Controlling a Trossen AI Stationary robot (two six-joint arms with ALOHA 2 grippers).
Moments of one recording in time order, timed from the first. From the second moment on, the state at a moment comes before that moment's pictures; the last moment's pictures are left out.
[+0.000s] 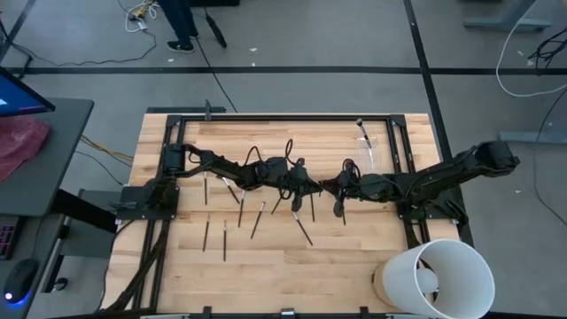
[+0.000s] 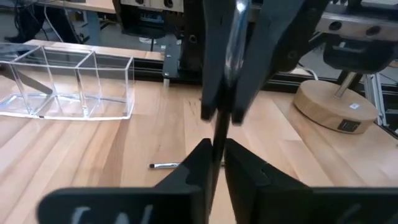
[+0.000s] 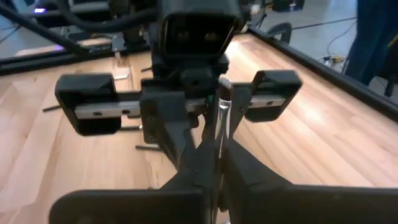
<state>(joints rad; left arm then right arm) 0.11 2.11 1.10 0.84 0.22 -0.09 0.14 1.16 0.37 0.45 0.40 0.20</state>
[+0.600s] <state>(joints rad) 0.13 2.11 1.10 0.80 0.27 -0.13 0.14 0.57 0.37 -0.09 0.83 0.28</state>
